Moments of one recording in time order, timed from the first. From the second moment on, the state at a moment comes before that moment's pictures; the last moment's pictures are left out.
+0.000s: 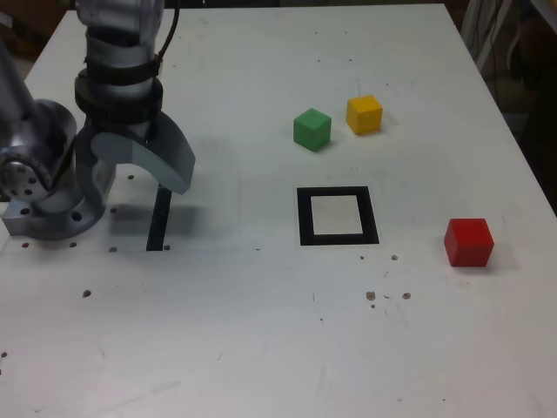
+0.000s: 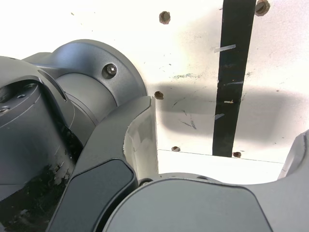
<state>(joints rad) -0.04 1.45 -0.72 1.07 -0.02 -0.02</state>
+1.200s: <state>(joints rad) 0.04 1.48 -0.89 1.19 0.00 0.00</state>
